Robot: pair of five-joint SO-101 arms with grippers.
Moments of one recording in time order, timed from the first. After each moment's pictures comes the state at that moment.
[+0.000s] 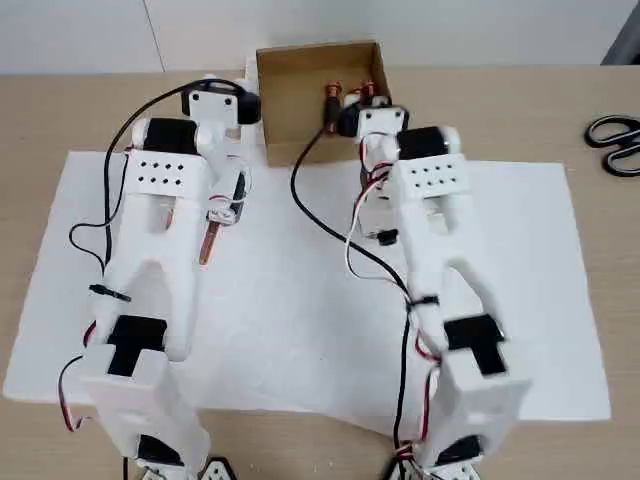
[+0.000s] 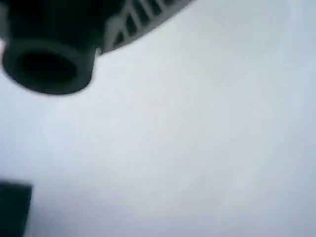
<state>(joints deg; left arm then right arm) 2.6 16.8 -21.4 99.1 1.3 -14.3 12.8 -16.4 92.6 3.6</state>
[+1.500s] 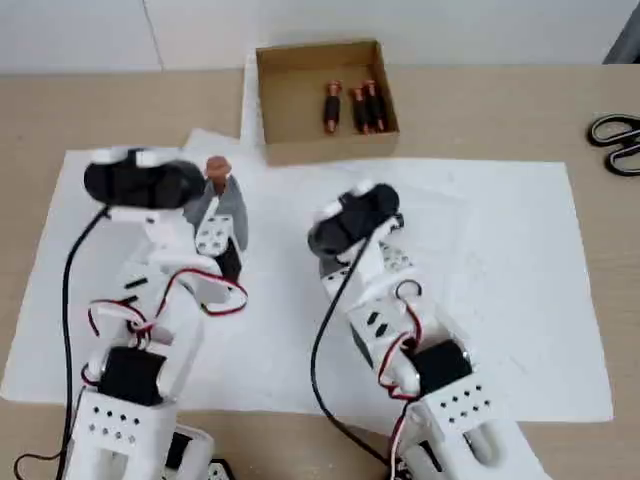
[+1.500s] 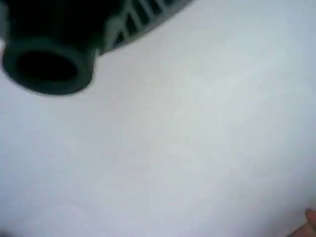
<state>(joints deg) 10.1 -64.8 56.4 35.5 16.4 -28.3 -60.4 68.4 30.8 3.9</state>
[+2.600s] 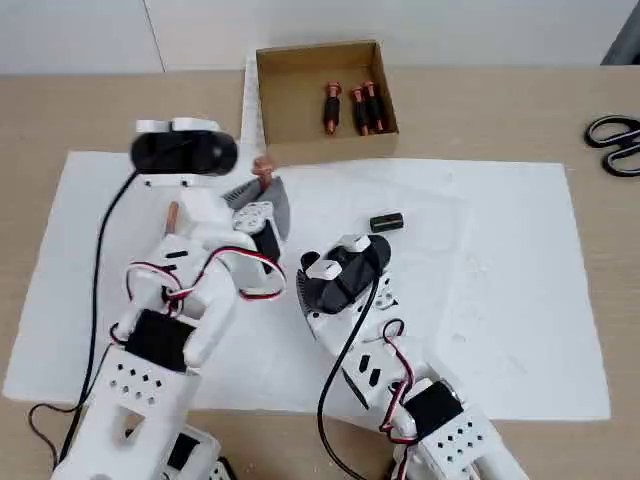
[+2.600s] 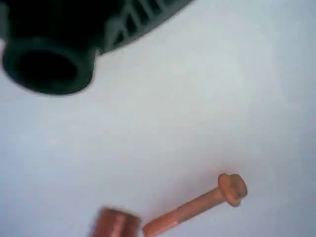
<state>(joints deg) 18.9 -50.7 46.4 39.2 27.5 -36.5 -76.3 87.1 17.9 0.1</state>
